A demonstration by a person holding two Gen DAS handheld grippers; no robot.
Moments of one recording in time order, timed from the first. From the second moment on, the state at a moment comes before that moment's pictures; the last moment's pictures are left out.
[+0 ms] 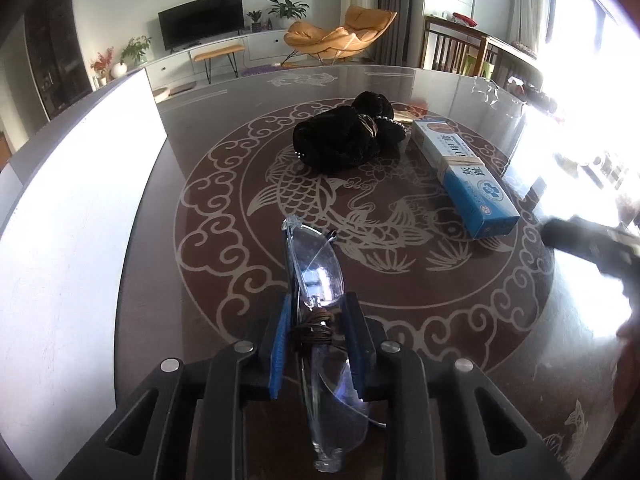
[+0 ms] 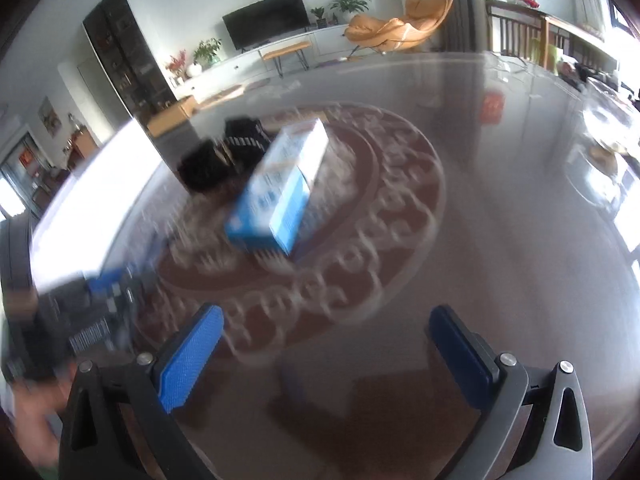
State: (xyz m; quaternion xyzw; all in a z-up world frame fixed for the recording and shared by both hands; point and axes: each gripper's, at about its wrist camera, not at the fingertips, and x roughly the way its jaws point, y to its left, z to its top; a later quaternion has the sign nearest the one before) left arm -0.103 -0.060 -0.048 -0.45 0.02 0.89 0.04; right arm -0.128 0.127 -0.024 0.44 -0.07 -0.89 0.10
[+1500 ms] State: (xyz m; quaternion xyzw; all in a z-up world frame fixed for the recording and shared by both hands) left arm 0.061 -0.316 0.046 -0.43 -0.11 0.89 -0.09; right arm -0.045 -0.246 0.071 0.45 0.04 -0.77 0.46
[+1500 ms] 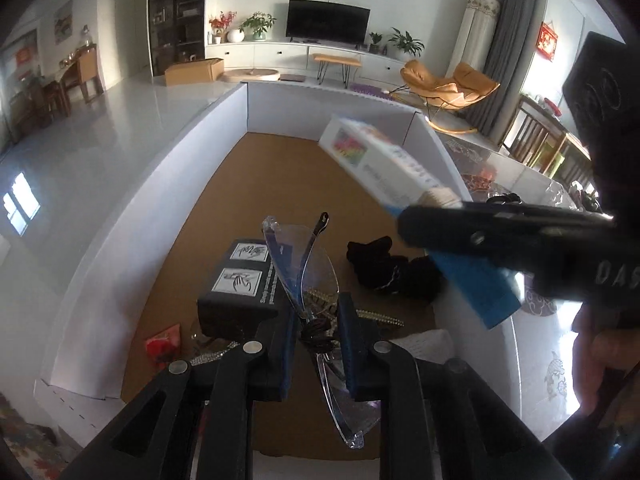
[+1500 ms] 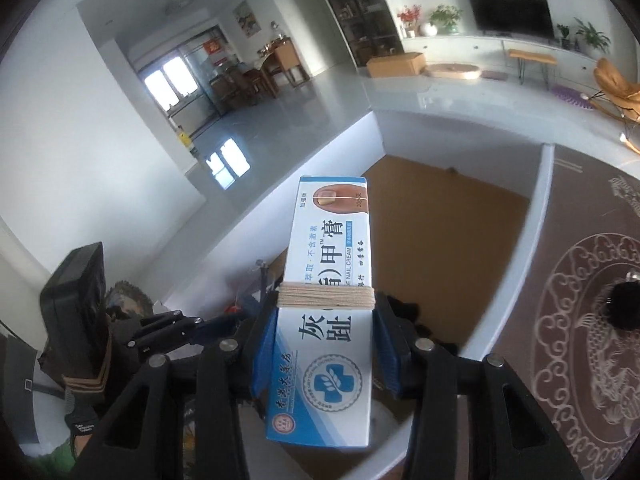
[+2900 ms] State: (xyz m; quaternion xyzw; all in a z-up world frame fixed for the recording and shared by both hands) left arm -0.109 -0.040 0.014 -0.44 0.09 0.89 0.12; right arm -0.077 0.135 -0.040 0.46 0.02 -0.89 0.04
